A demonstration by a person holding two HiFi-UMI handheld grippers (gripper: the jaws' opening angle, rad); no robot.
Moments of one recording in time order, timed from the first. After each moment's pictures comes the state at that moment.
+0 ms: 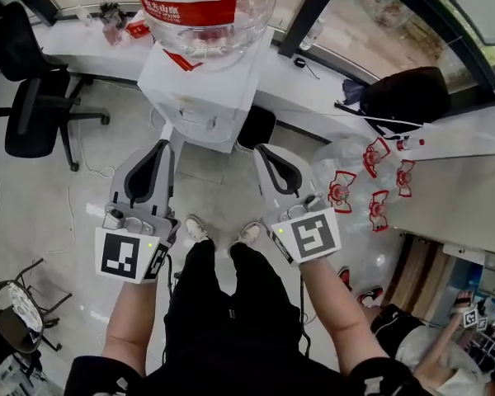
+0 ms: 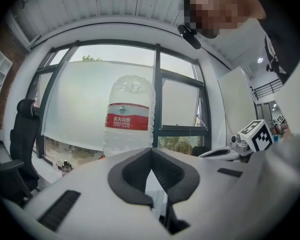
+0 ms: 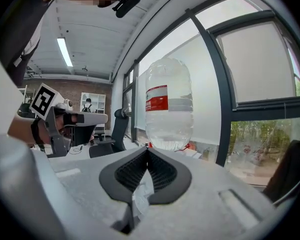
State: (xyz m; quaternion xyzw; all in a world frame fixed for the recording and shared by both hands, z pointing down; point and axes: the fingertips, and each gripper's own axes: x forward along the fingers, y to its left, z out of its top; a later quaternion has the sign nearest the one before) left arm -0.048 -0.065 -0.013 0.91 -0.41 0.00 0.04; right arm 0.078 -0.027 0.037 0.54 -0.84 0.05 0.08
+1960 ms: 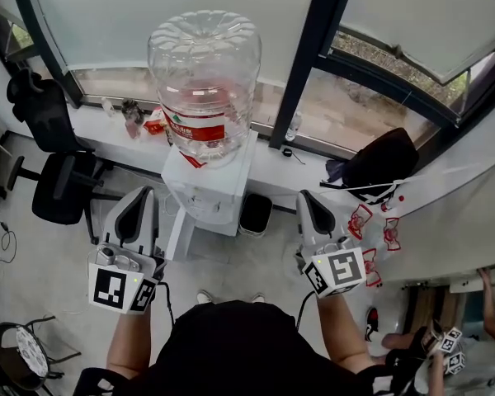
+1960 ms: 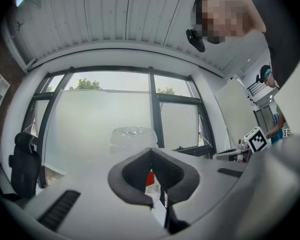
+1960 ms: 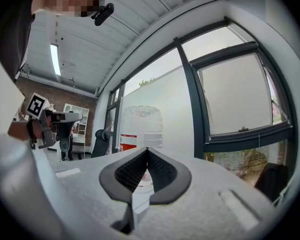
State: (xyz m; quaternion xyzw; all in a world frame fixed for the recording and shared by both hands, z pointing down) left arm -0.075 -0.057 -0.196 0.91 -0.42 -0.07 -0.05; right arm 0.179 -0.006 -0.120 0.62 -0.78 -0.01 -0.01
